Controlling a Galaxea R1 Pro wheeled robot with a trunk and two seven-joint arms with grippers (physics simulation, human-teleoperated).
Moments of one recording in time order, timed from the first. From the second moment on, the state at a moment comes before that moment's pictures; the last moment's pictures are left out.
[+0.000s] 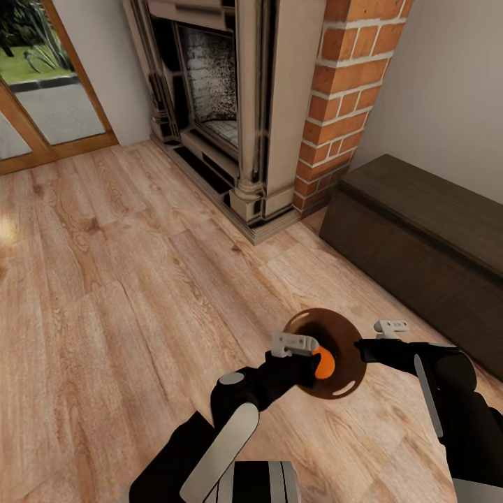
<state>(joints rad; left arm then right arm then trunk) -0.48 -0.17 -0.74 -1.54 0.73 0.62 0.37 -0.46 -0.15 -0.18 -1.57 0.14 1.04 0.51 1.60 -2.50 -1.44</state>
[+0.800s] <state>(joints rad) -0.51 -0.17 -0.74 -1.48 0.70 0.54 0.43 -0.46 -0.15 -0.18 -1.57 0.14 1.04 0.51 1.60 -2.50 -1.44</state>
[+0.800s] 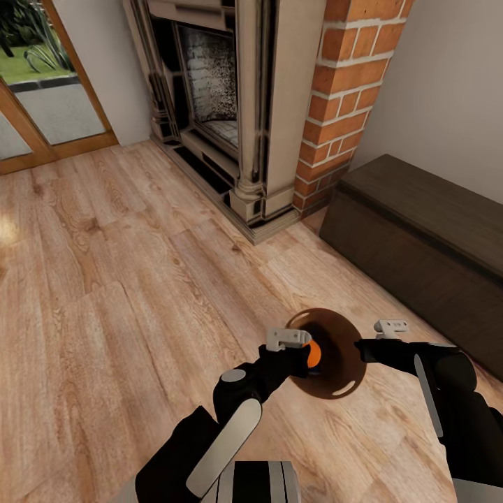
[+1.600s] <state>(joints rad) -0.56 -0.17 -0.79 -1.40 0.76 0.44 0.42 -0.46 -0.15 -0.18 -1.57 0.14 1.04 0.51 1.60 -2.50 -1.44</state>
